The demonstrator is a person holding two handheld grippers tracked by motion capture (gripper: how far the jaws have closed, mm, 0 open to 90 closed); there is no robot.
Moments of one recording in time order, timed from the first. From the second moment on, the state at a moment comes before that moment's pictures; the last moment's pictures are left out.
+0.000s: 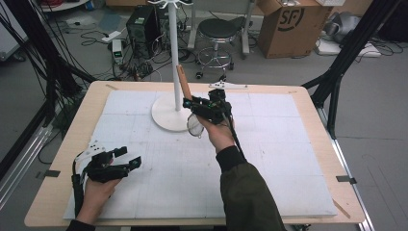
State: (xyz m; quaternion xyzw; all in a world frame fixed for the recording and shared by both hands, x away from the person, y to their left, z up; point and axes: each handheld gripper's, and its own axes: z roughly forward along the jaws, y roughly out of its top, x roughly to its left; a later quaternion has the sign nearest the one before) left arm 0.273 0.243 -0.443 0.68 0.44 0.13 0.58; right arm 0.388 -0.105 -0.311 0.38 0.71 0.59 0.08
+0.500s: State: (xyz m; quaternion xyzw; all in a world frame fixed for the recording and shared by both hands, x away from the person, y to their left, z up) left arm 0.273 0.242 -0.443 0.68 0.44 0.13 0.58; right arm 0.390 -0.103 -0.296 0.37 0.66 0.65 0.11
